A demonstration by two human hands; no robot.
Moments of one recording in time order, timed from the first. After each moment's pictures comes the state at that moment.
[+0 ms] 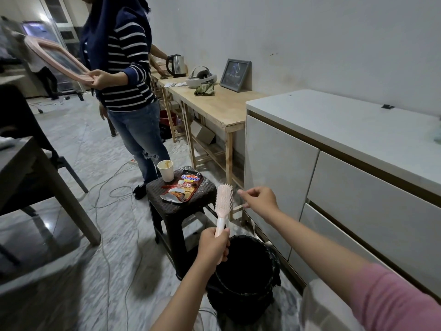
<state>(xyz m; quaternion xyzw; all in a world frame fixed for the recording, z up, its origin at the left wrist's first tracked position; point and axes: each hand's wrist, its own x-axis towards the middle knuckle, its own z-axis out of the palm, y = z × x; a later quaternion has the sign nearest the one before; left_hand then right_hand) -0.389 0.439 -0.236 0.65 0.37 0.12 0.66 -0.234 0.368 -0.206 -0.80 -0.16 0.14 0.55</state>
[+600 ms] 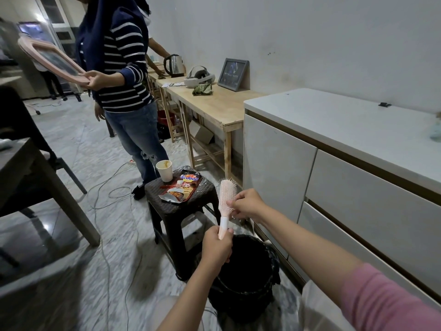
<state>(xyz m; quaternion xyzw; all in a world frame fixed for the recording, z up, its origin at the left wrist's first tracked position) -0.391 0.426 -0.238 0.71 0.32 0.16 0.61 -0.254 0.383 -0.190 -0.78 -0.18 0.29 0.52</state>
